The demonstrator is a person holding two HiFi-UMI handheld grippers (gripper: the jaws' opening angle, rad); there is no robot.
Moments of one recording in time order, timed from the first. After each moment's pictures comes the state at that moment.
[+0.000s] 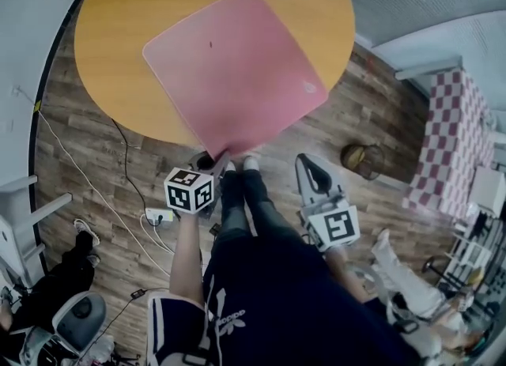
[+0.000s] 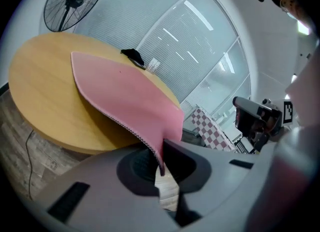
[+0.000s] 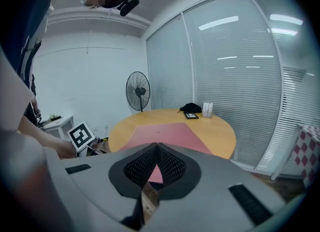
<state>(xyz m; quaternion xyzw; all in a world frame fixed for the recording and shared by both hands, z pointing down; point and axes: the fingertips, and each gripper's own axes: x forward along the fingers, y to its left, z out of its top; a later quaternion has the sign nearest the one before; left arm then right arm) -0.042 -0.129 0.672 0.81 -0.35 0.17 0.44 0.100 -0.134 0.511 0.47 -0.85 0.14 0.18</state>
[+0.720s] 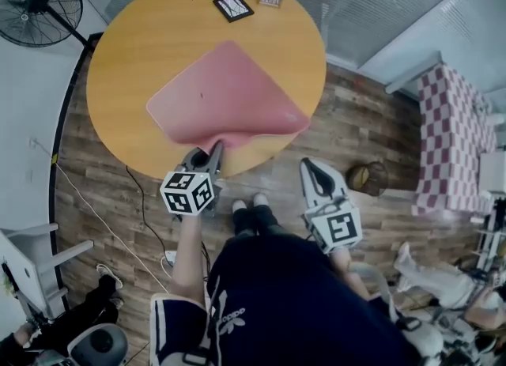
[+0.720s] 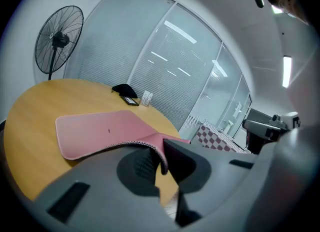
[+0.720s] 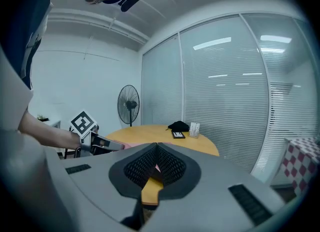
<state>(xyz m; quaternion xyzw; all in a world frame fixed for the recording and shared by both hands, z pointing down) -0.036 -0.247 0.553 0.85 -0.41 0.11 0.31 0.142 -0.168 0.443 0.53 -0.83 0.07 0.12</state>
